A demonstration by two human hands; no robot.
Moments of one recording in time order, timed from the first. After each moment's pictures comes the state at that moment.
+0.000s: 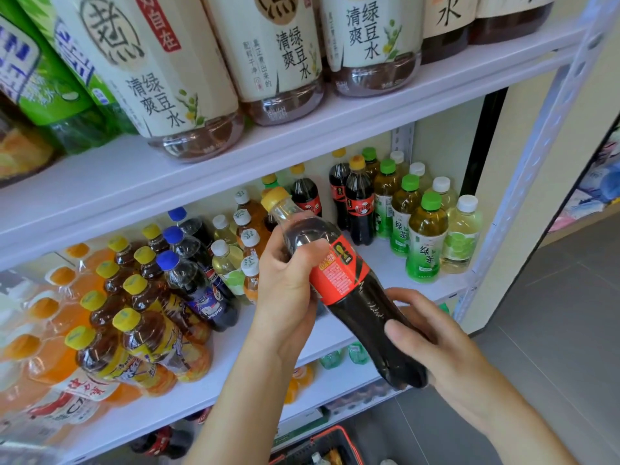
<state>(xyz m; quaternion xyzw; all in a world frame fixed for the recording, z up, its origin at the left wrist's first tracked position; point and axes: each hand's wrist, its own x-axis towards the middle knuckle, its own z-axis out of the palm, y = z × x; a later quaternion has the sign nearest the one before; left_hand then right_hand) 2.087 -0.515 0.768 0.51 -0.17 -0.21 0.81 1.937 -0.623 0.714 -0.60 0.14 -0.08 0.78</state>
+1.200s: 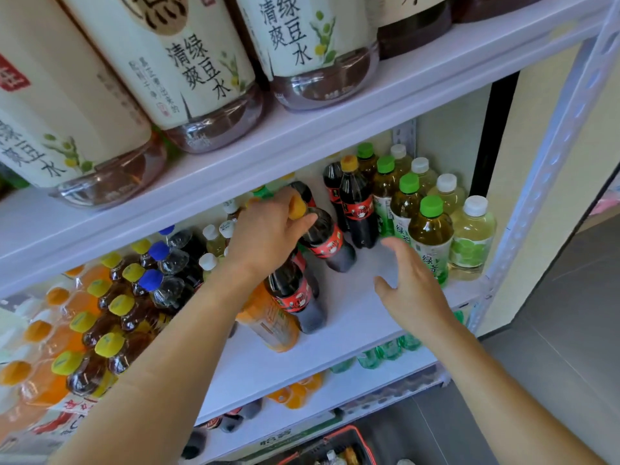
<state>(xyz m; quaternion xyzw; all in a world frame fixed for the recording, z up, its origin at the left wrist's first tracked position) 2.195 -0.564 0.778 0.88 -0.44 0.14 0.14 2.040 -0.704 0.659 -0.86 0.22 -0.20 0.40</state>
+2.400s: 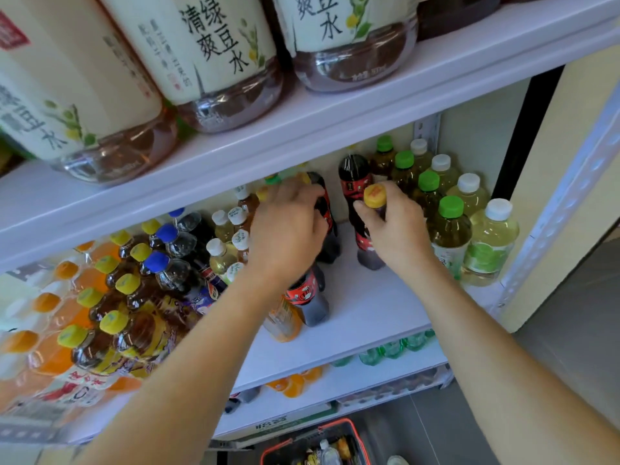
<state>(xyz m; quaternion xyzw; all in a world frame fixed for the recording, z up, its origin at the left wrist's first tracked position) 2.170 -0.571 0.766 0.89 -0.39 0.20 0.12 2.114 -0.724 0.701 -0.83 0.19 -0.36 0.39</state>
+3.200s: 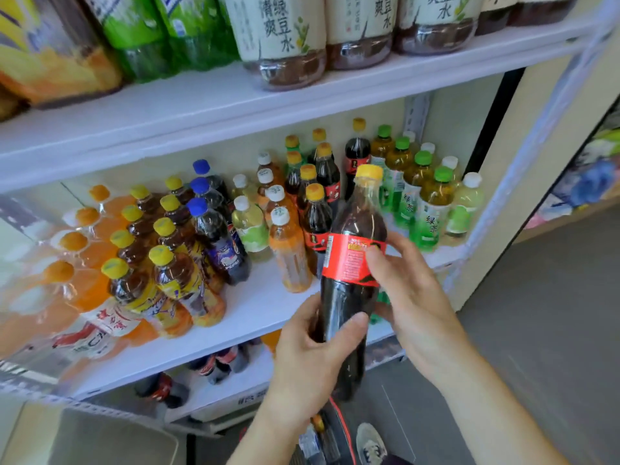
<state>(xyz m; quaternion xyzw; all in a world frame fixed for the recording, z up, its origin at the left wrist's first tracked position) 1.995 -0.398 0.724 0.66 -0.18 -0.25 0.68 1.951 -0.532 0.746 -0.58 0.19 -0.21 0.77</state>
